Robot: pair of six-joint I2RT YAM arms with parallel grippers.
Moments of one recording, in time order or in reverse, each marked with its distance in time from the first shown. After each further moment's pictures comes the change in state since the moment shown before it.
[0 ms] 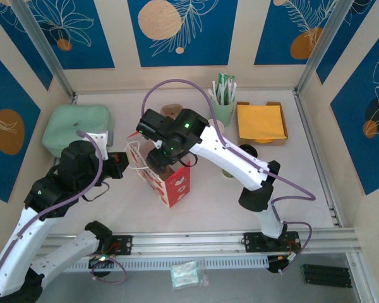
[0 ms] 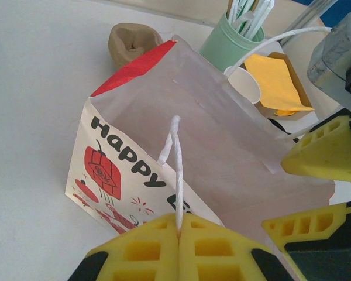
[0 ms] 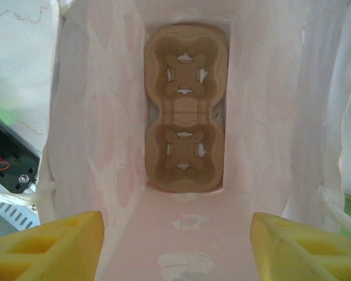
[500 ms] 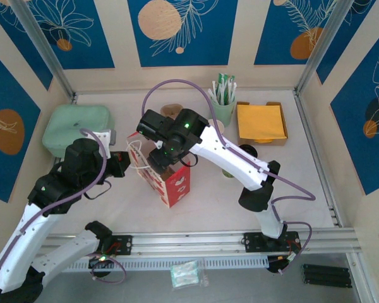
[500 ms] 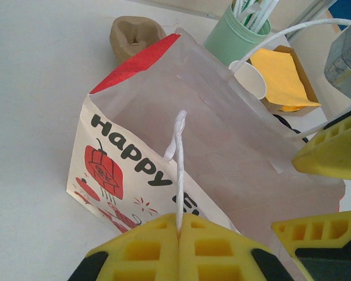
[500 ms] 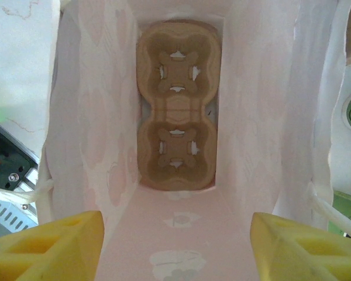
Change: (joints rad) left arm 0.000 0.024 0.000 0.000 0.000 0.002; right arm 0.000 0.000 0.000 -0.012 0.018 -0.010
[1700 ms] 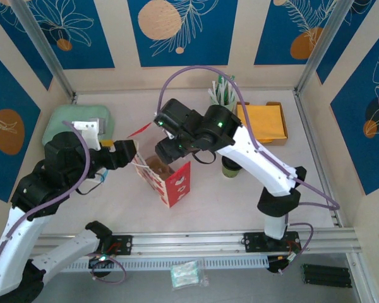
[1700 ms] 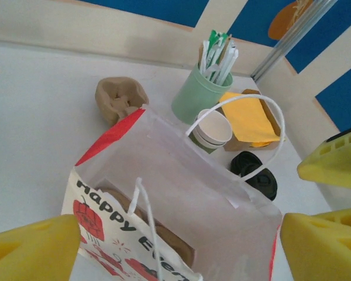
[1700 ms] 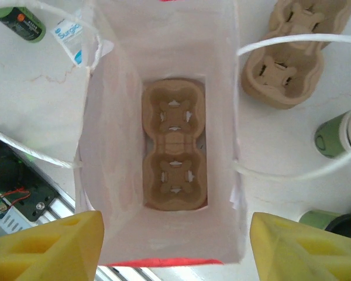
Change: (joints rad) left arm 0.000 0.041 0.198 -0.002 -0.006 0.042; right arm -0.009 -0.203 -0.072 0.102 0.070 0.020
